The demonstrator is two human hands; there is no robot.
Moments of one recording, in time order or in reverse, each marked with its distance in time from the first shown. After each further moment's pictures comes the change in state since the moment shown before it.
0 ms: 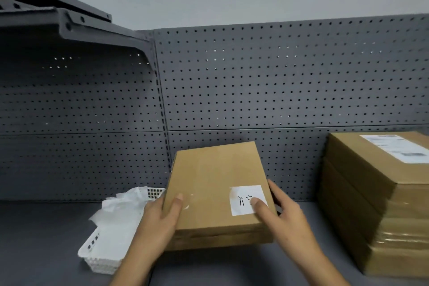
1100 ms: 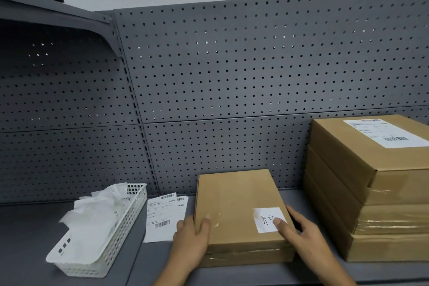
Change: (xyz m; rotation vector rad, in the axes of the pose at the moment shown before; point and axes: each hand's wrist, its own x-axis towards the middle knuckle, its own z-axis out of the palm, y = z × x) left_hand 0.009 -0.059 0.134 0.268 -0.191 -0.238; right_hand 0.008 0.145 -0.066 0.063 0.048 0.244
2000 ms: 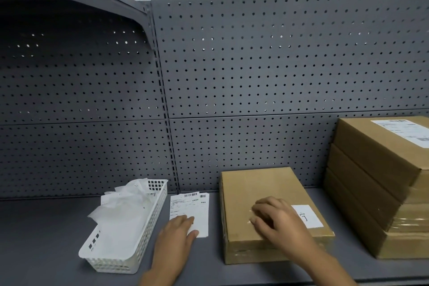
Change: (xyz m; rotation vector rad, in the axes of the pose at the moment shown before) left_hand 0.054 -0.106 -0.072 0.562 0.093 0.433; right_hand 0.010 -0.040 0.108 -0.852 -0.081 -0.500
